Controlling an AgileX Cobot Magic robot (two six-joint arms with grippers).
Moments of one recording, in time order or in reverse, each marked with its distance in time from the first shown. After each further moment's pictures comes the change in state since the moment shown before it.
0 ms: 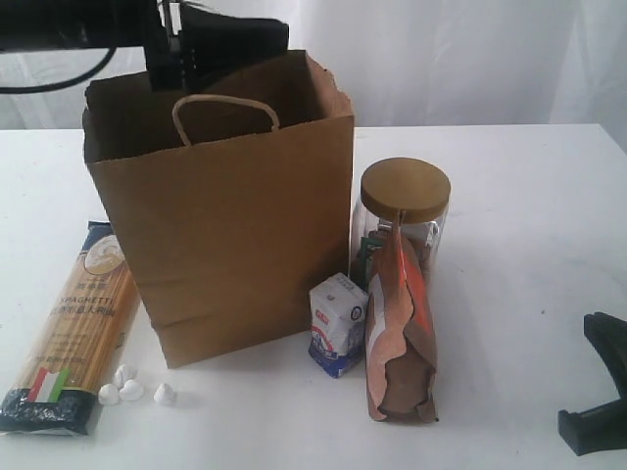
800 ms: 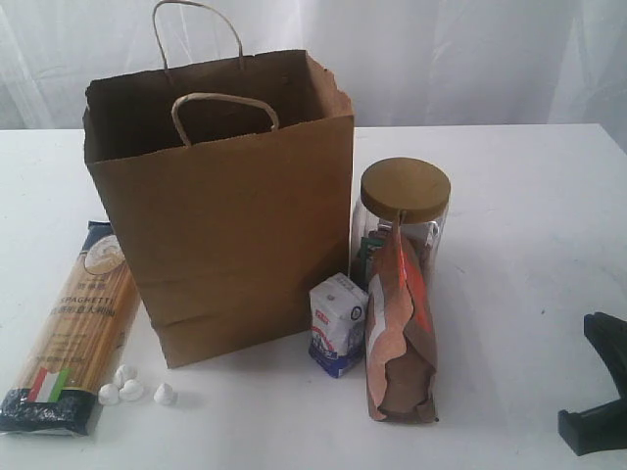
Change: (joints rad) left arm 0.000 -0.286 0.000 0.017 -1.589 0.000; right arm 0.000 0.000 0.000 0.000 0.000 0.000
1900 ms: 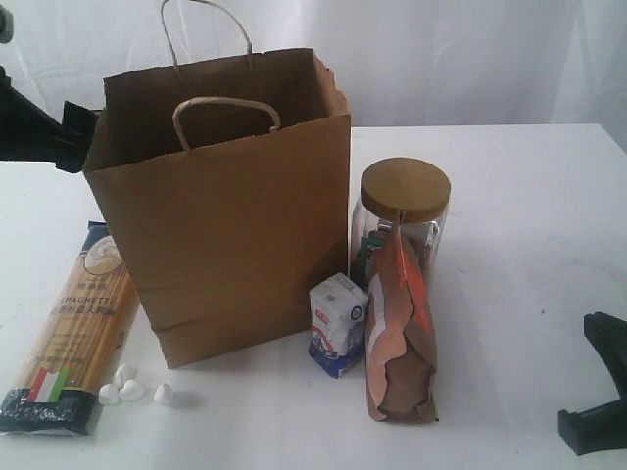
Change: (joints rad) left arm -0.028 -0.086 0.518 0.830 0.392 -1.061; right arm 0.000 0.000 0.000 0.000 0.000 0.000
